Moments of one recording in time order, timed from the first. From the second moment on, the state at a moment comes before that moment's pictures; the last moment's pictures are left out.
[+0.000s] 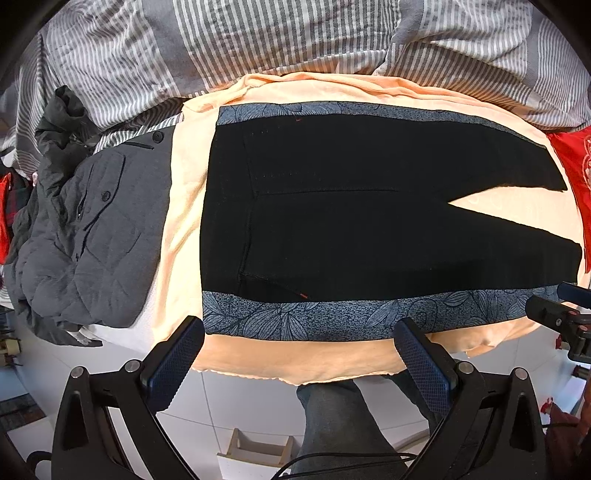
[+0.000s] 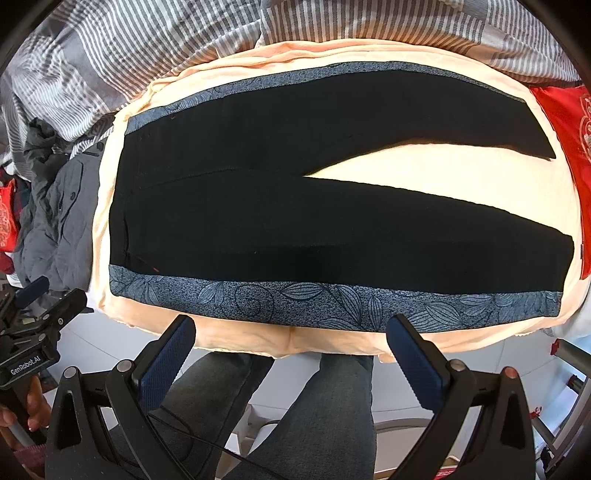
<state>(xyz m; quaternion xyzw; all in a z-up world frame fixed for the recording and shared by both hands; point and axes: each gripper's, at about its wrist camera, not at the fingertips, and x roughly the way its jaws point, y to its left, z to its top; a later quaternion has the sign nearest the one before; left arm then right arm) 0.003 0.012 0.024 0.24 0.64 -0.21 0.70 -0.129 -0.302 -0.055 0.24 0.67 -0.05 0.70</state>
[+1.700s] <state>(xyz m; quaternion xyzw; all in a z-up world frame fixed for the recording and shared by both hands) -0.032 0.053 -0.029 0.07 0.70 -0.07 0.71 -0.195 -0.328 -0.133 0.50 0.60 0.08 0.62</state>
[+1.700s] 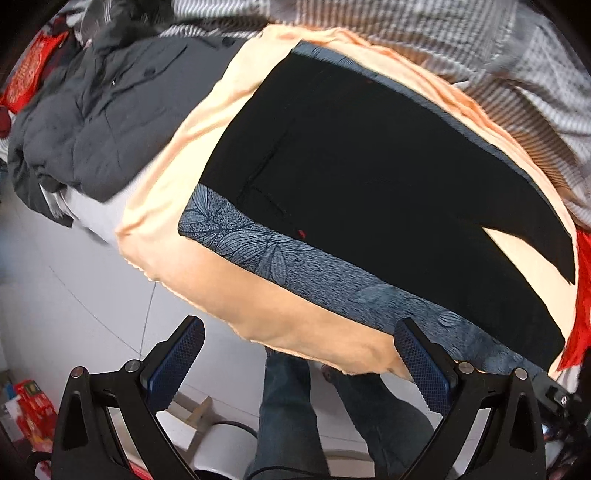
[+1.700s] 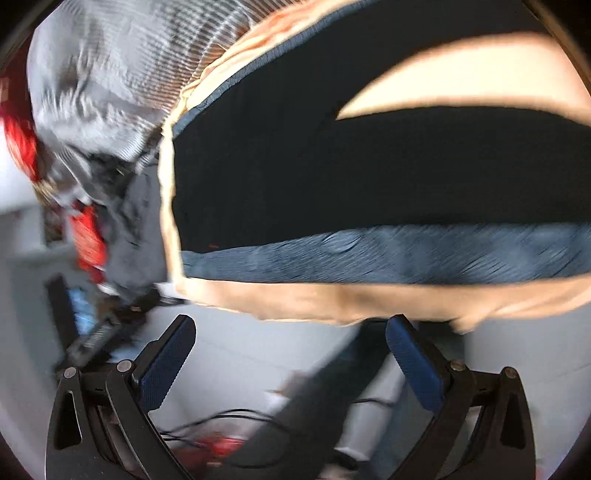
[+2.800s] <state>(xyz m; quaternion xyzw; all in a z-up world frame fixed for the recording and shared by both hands) 0.005 0.133 -0.130 -0.19 0.70 -0.14 0.67 -0.202 -0.309 -0.219 0.75 0.33 0.15 0.55</state>
